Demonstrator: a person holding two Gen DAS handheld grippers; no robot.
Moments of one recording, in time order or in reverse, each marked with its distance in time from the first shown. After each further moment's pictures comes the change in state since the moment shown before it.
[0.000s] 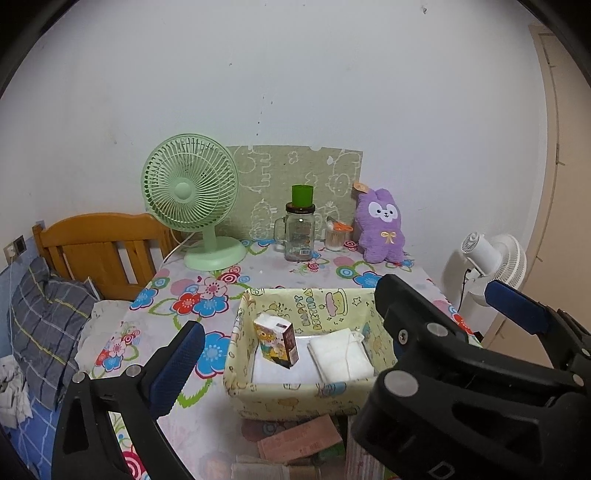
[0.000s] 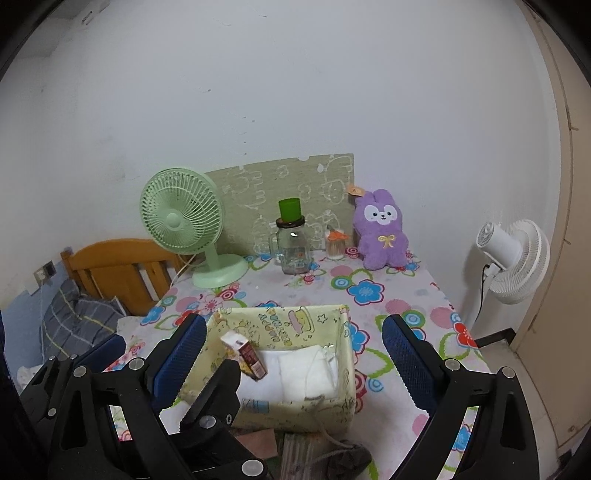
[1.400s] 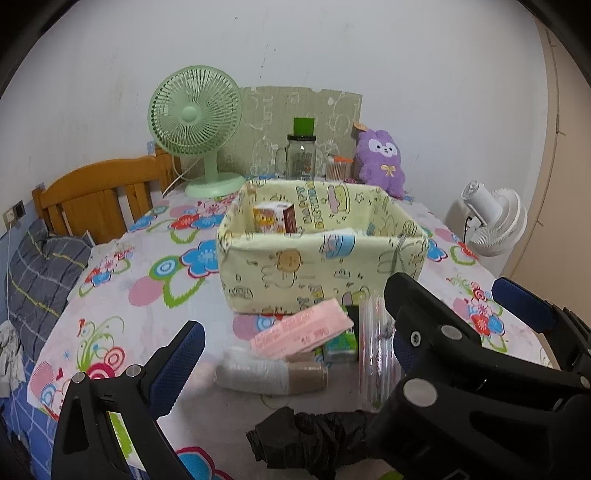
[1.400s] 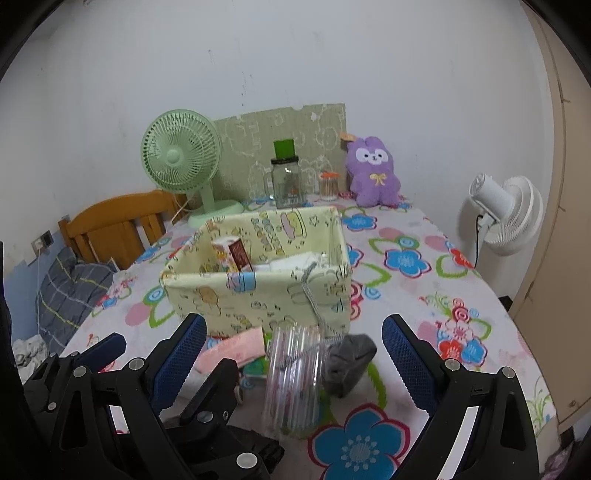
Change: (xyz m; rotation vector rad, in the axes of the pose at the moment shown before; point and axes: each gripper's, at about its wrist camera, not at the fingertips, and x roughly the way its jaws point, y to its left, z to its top) left arm 0.004 0.002 -0.107 -0.010 0.130 0.001; right arm -0.006 -0.005 -0.112 0.006 0.102 -0.024
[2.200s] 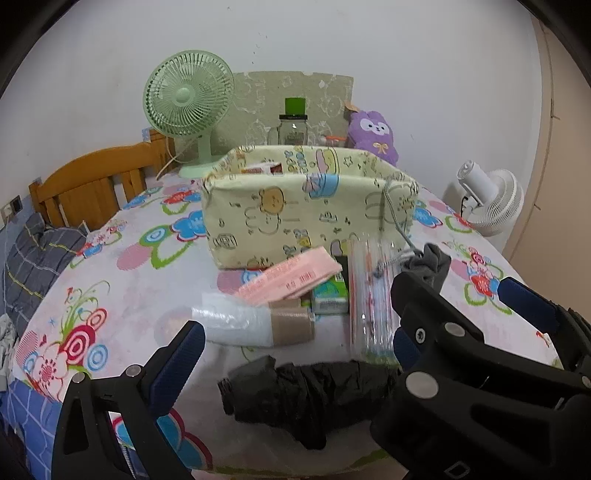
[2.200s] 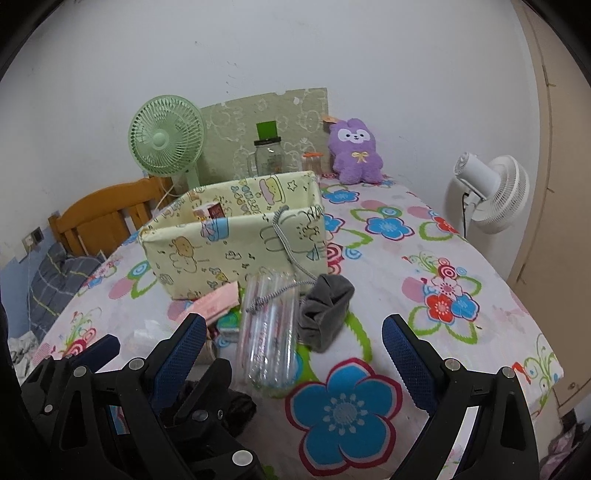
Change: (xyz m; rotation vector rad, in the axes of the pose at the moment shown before) left arm 0.006 -0.014 -0.044 0.021 0.027 -0.010; right arm -0.001 -0.015 -0.043 0.021 0.018 -0.049
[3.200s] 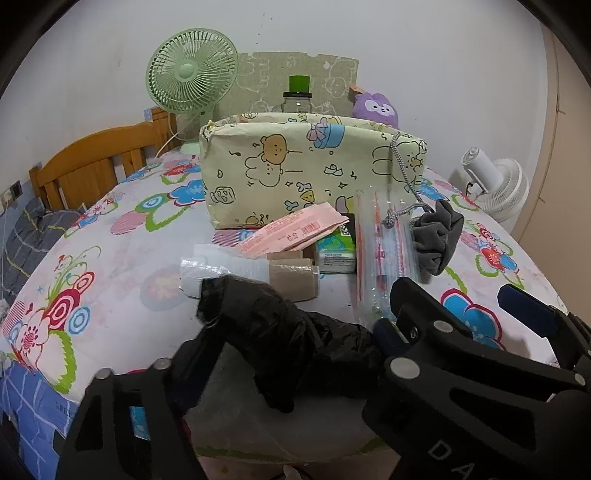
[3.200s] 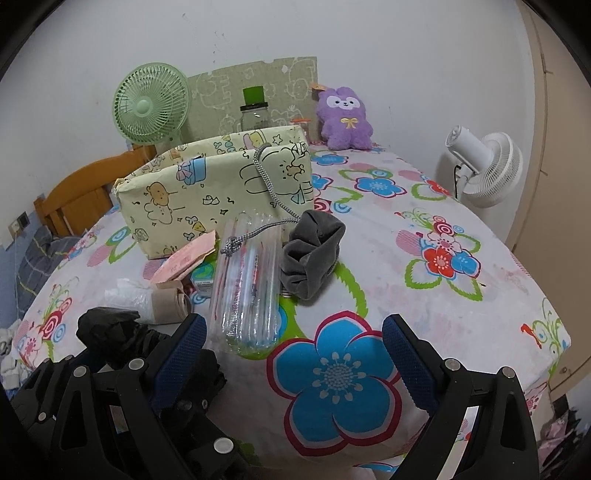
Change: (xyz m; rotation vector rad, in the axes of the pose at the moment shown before) left arm 0.017 0.000 -0.025 -0.018 0.039 0.009; right arm 0.021 -0.003 -0.027 0.004 0.094 -0.044
